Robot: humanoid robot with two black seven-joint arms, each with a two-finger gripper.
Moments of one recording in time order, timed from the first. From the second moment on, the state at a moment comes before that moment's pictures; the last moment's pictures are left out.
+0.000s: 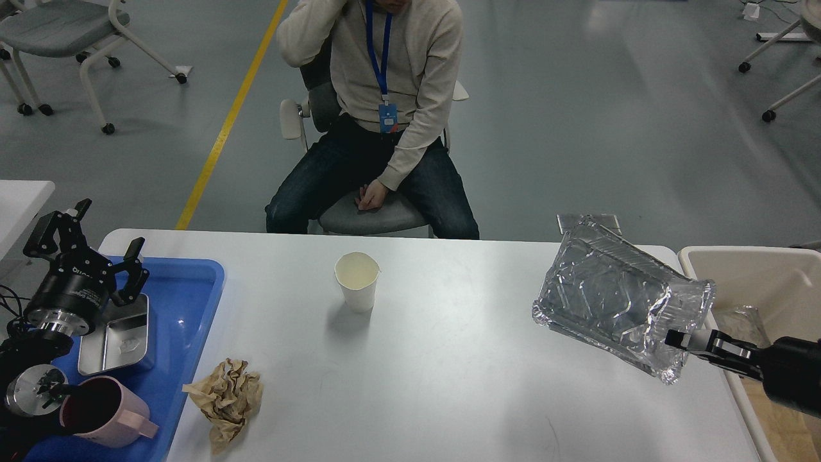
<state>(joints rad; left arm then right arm) -0.23 0.51 -1.06 -1.03 0.15 -0.21 -0.39 0.22 -1.25 0.62 1.68 -1.01 0.18 0.25</state>
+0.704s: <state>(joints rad) -0.23 0.53 -1.06 -1.03 0.16 -0.21 -0.39 0.48 -0.99 0.55 1.59 -1.38 0.47 0.25</state>
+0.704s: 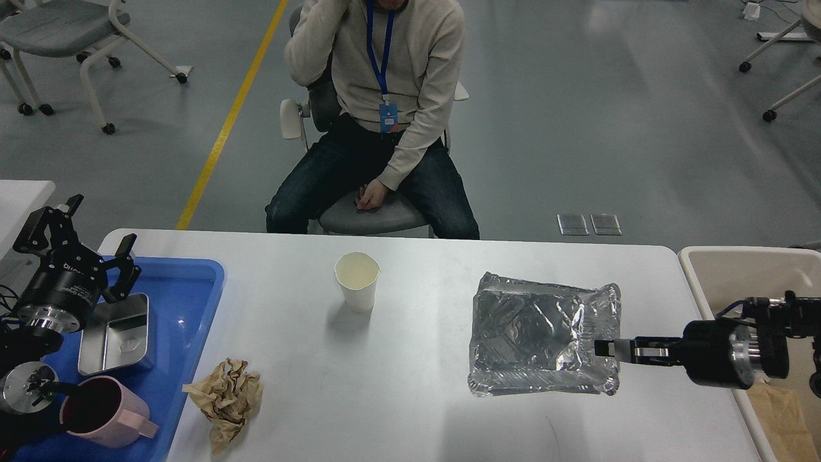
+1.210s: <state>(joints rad) -0.23 0.60 -1.06 -1.03 0.16 -0.21 -0.39 0.88 -0.73 0.11 1.37 -1.33 0.50 0.25</state>
